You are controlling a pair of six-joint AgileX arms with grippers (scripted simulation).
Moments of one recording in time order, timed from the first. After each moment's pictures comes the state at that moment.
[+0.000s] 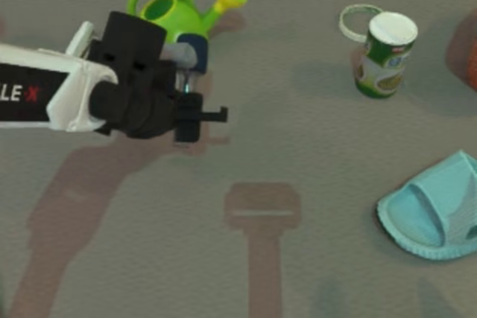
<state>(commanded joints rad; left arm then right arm) -0.41 1.90 1.05 -0.10 0.12 -0.23 0.00 0.00 0.00 0.00 0.00 0.00</state>
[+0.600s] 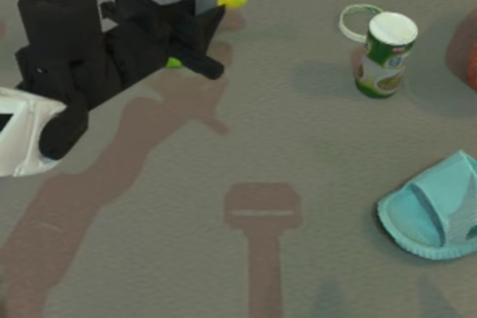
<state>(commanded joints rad) -0.39 1.67 0.82 0.73 0.38 -0.02 0.00 0.00 0.00 0.00 0.00 0.00</state>
